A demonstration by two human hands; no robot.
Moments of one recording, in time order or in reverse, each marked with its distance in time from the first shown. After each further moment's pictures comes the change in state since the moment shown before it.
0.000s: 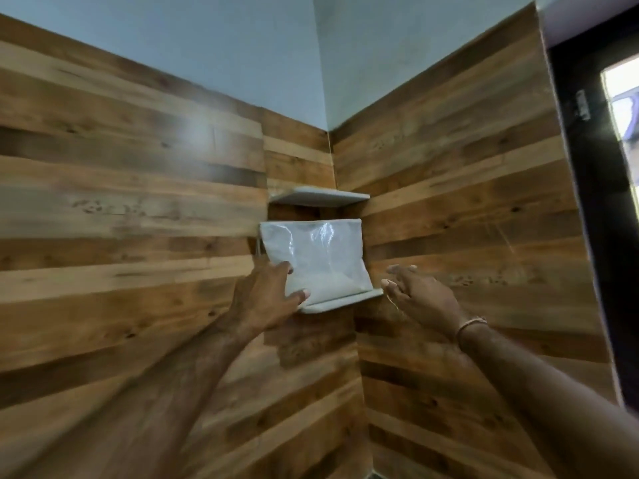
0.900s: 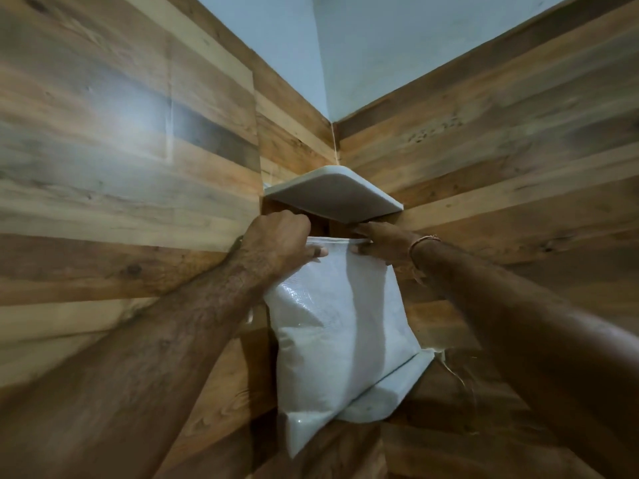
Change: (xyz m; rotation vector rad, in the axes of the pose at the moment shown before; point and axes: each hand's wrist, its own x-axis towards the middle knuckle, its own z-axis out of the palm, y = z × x) left_hand 0.303 -0.102 0.106 0.139 0.239 0.267; right_hand 0.358 -0.027 0.116 -0.203 -0.120 0.001
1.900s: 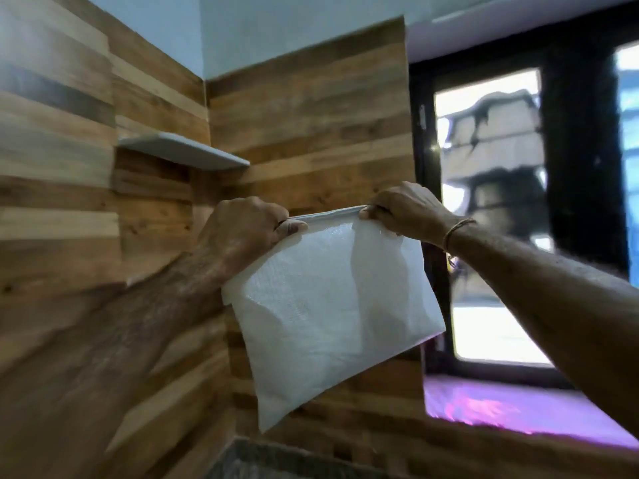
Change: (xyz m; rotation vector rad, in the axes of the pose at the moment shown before) left_hand -0.171 0.265 -0.179 -0.300 0.188 0.296; right_hand -0.439 0.097 -0.222 -0.415 0.198 -0.022
